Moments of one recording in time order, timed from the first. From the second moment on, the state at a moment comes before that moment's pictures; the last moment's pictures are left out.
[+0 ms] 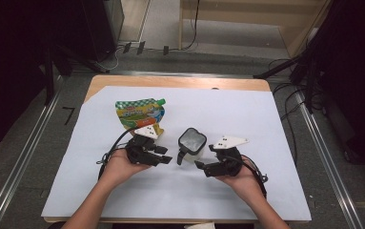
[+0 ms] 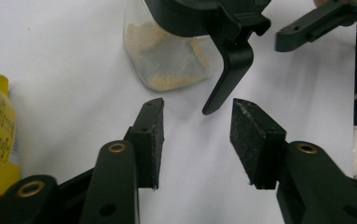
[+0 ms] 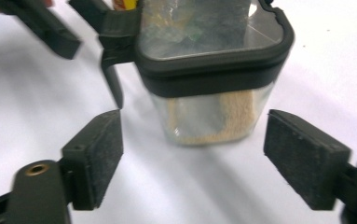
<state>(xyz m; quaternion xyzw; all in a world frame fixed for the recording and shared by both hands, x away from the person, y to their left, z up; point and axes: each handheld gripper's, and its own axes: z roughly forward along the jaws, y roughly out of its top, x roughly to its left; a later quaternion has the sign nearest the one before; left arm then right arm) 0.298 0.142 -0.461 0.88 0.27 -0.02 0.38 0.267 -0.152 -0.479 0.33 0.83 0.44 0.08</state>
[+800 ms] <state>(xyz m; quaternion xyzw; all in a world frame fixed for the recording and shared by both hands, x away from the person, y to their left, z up) 0.308 0.119 -0.465 0.88 0.28 -0.06 0.38 0.277 -0.183 -0.469 0.37 0.81 0.45 0.08</state>
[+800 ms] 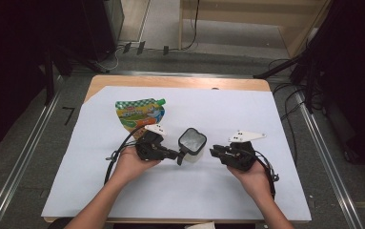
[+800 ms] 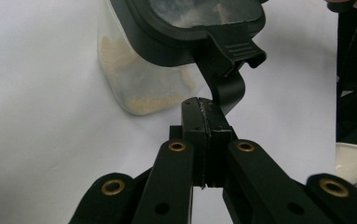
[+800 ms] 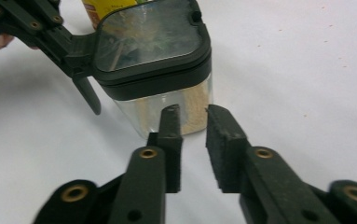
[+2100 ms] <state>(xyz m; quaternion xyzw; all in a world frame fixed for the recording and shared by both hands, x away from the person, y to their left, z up) 0.287 0.081 -0.471 0.88 0.26 -0.06 0.38 0.287 -0.160 -0.479 0.38 0.81 0.44 0.08</state>
